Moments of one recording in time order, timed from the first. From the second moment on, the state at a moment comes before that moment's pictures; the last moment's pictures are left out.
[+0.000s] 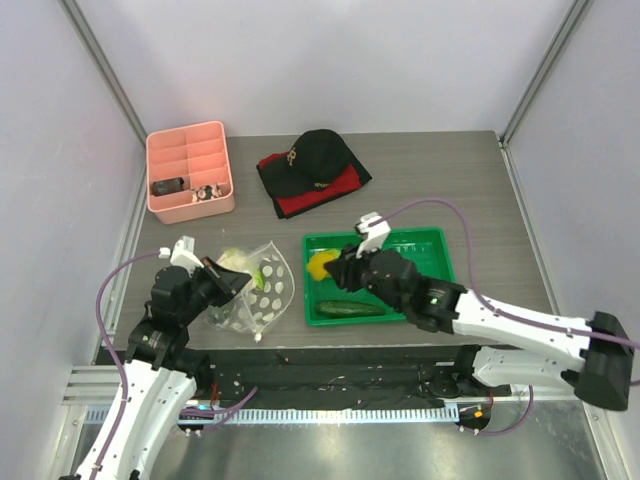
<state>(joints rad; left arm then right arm) -0.24 0.40 0.46 -0.47 0.22 -0.86 1.10 1.10 0.75 0.04 0.36 0.46</state>
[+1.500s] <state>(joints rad) -0.24 0.35 0.59 -0.45 0.40 -0.94 1.21 1.59 1.08 0.07 0.19 0.37</state>
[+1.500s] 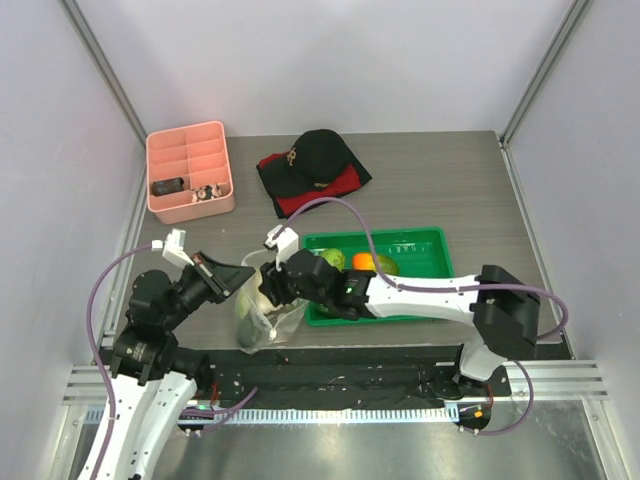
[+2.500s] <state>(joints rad) -0.24 0.29 0.50 -0.49 0.32 -0.90 1.21 1.91 1.10 0.36 0.27 0.34</state>
